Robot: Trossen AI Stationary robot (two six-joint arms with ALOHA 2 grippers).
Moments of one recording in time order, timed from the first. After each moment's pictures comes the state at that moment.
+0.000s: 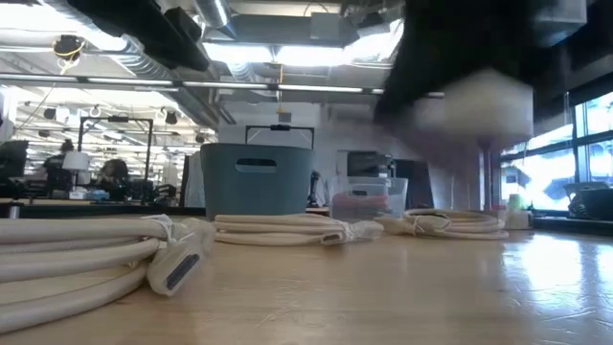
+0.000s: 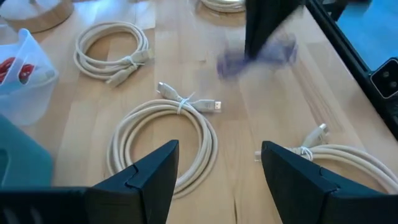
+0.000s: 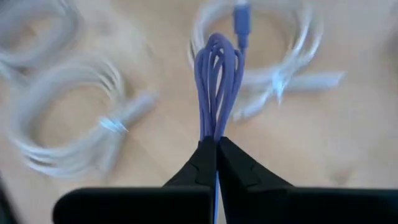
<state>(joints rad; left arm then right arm) -0.40 1.15 0.74 -0.25 -0.28 -0.15 0.67 2.03 1.51 -0.75 0.71 1.46</state>
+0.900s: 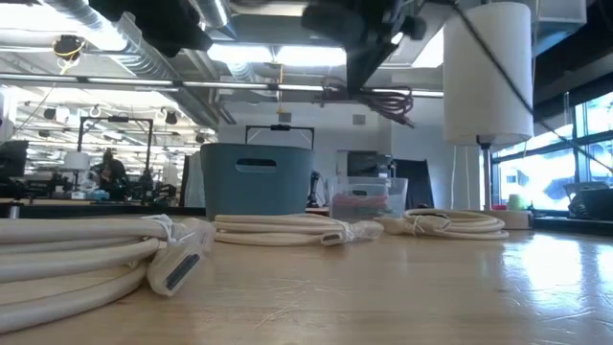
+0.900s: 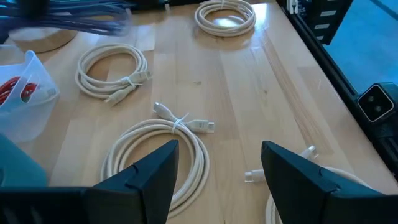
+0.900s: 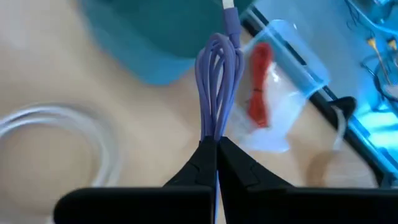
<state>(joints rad) -0.45 1.15 0.74 -0.18 -0.33 -0.17 0.21 2.00 1.90 -1.38 0.72 0.89</state>
